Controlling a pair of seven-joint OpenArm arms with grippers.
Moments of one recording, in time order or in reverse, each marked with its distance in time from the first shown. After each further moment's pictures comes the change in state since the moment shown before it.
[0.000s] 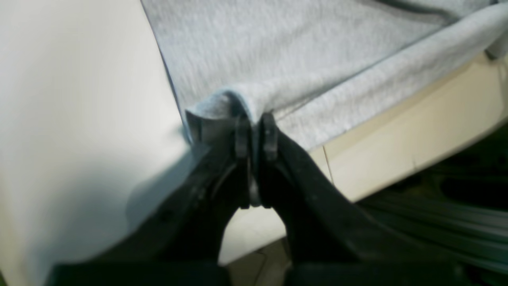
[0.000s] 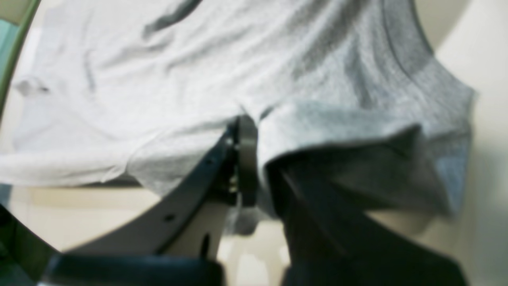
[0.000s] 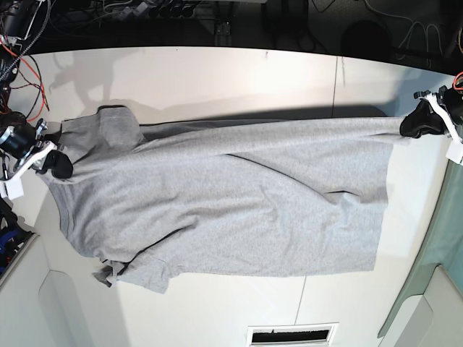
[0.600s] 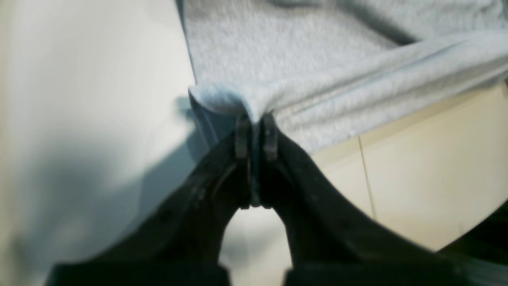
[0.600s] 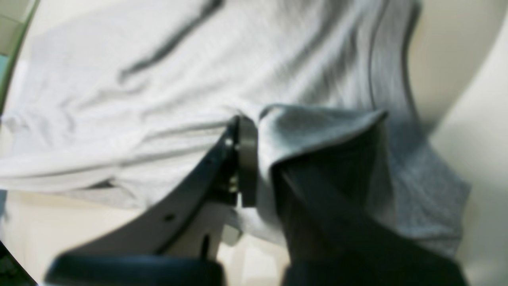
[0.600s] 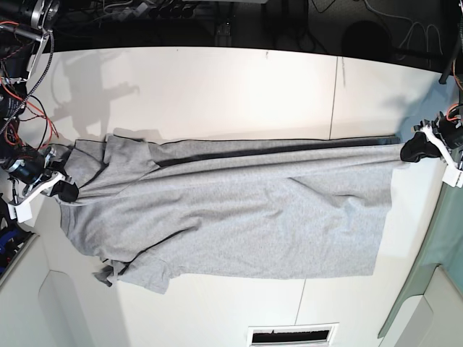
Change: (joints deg) left arm -16.4 0.6 8.5 -18.5 8.3 -0.5 -7.9; right arm 11.3 -0.6 -2.7 -15.5 -7.7 0.0 7.2
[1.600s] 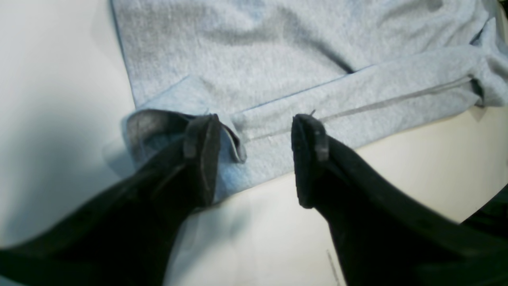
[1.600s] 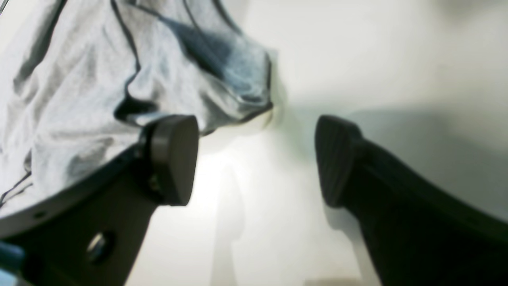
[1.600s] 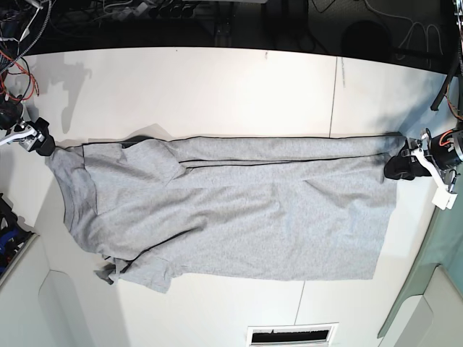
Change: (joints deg) left arm -5.1 0.2 2.7 2.5 -8.0 4.1 11.0; right arm -10.7 -0.3 15.1 -1.9 -1.0 -2.8 2.6
